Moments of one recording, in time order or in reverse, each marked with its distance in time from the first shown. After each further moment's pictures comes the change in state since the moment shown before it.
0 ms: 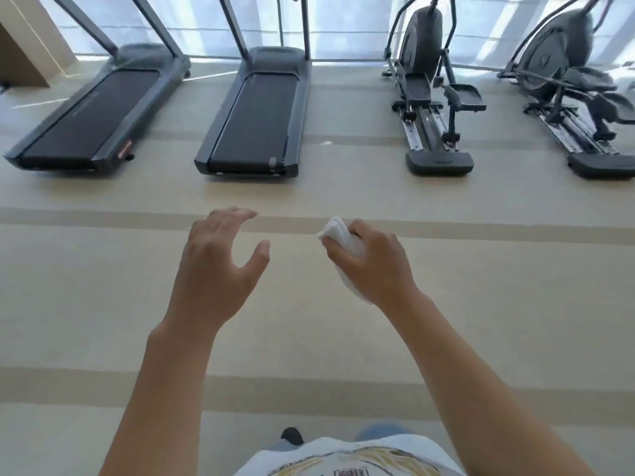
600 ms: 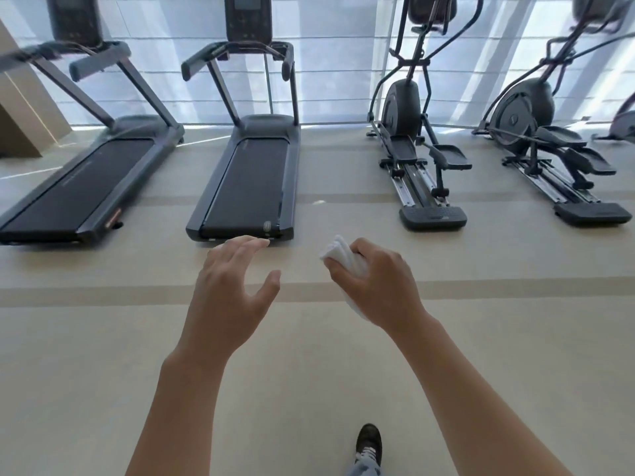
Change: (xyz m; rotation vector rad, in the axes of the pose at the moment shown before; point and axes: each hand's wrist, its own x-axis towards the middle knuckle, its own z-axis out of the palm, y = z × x) left_hand 0.203 -0.053 0.025 -0.066 -0.009 0.107; right_hand 0.195 -0.034 0.017 -0.065 0.167 -0.111
